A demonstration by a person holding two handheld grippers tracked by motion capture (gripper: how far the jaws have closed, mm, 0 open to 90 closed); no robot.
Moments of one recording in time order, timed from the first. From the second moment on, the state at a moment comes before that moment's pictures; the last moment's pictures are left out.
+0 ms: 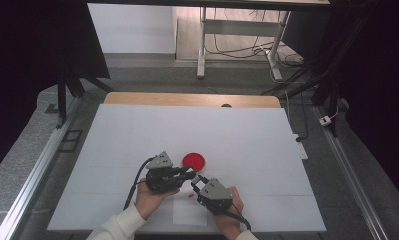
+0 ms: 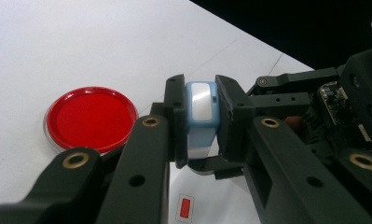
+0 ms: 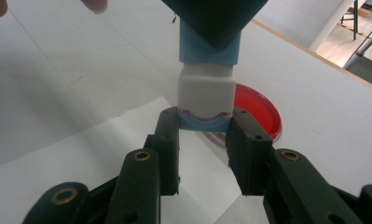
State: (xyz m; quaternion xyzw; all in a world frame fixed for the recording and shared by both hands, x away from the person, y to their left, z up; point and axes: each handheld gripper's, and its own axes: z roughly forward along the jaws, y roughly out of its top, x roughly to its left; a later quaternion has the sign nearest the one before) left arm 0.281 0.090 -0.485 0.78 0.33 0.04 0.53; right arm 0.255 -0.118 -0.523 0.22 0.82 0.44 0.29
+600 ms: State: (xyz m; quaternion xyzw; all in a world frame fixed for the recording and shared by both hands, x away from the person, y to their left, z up) left arm 0.282 0.088 -0.491 0.78 0.34 0.03 0.53; right arm 0.253 -0.117 -0.523 0.21 0.82 0.44 0.30
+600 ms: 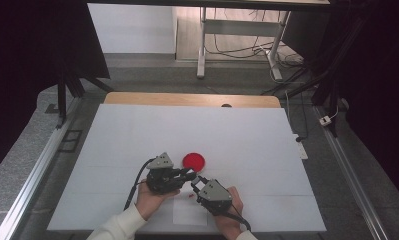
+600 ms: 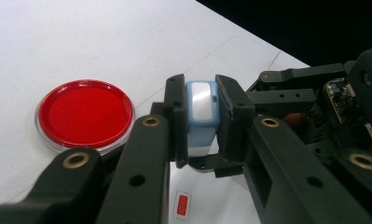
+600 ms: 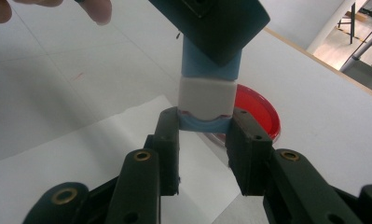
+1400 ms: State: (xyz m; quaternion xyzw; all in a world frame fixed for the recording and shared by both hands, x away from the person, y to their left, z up) left arm 0.284 0.097 -0.483 0.78 0.33 0.04 0.54; right arm 0.266 -0.140 -0.520 0.22 0.83 0.45 0.23
